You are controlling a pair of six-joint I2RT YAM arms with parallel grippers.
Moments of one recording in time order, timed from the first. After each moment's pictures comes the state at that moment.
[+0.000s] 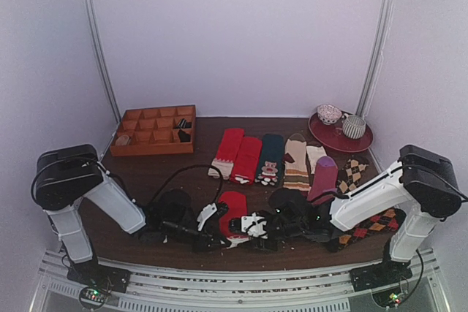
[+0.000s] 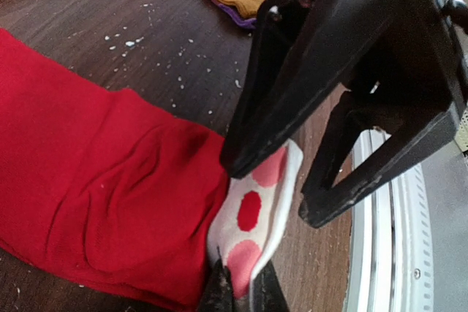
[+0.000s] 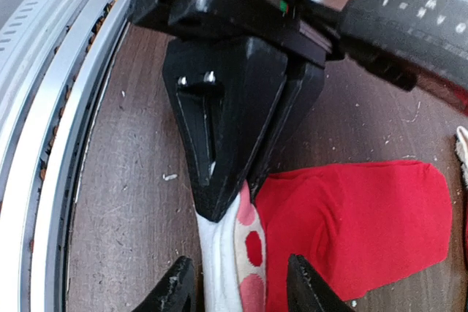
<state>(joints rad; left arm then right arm) -1.00 1.82 0.48 0.73 0.52 -0.25 1.13 1.69 0.66 0.39 -0.21 -0.42</state>
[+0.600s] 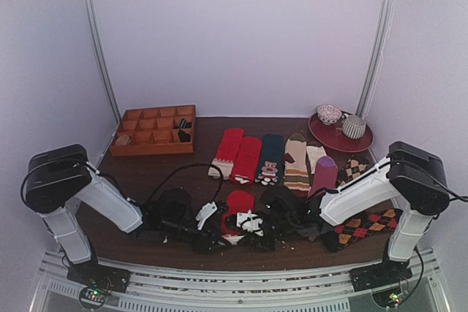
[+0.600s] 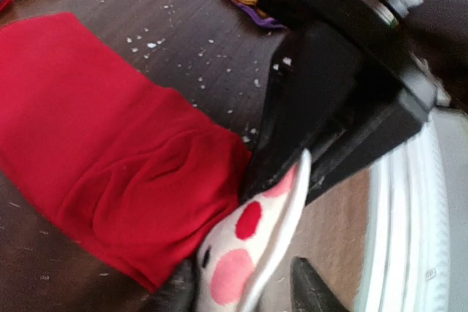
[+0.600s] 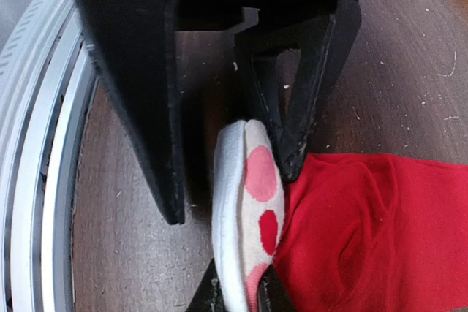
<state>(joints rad) -1.01 1.75 0.49 0.63 0.44 -0.21 1.09 1.78 0.75 0.25 -0.29 -0.31</state>
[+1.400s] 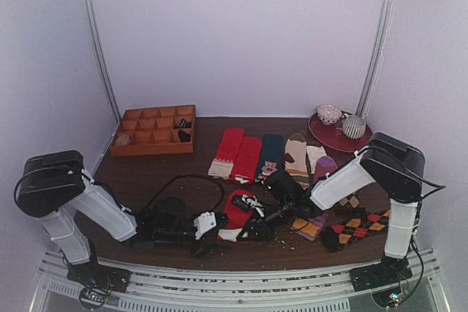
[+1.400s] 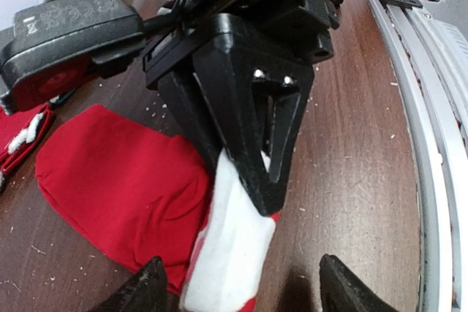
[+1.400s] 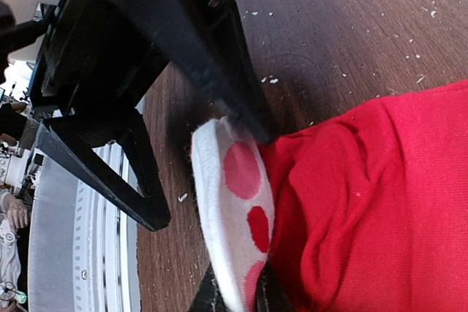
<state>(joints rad) -1.11 1.69 0.41 0.77 0.18 0.21 0.90 1.95 0.84 0.27 -0.77 0.10</state>
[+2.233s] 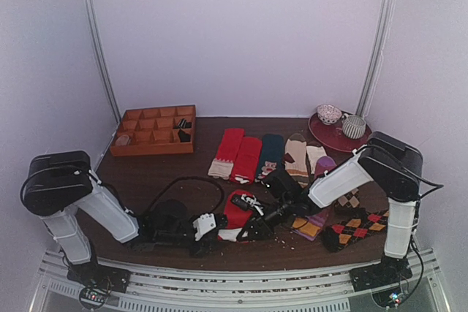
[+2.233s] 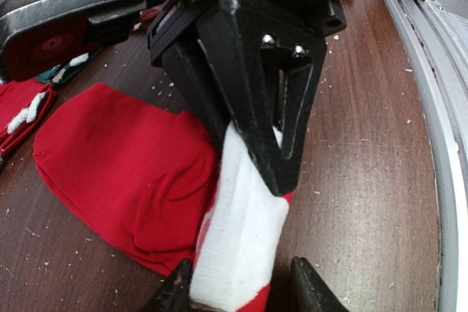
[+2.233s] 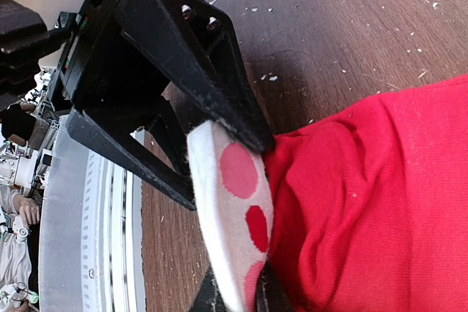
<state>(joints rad) -1.10 1.74 0.40 0.82 0.15 0.19 0.88 1.97 0.87 0.21 -0.81 0.10</state>
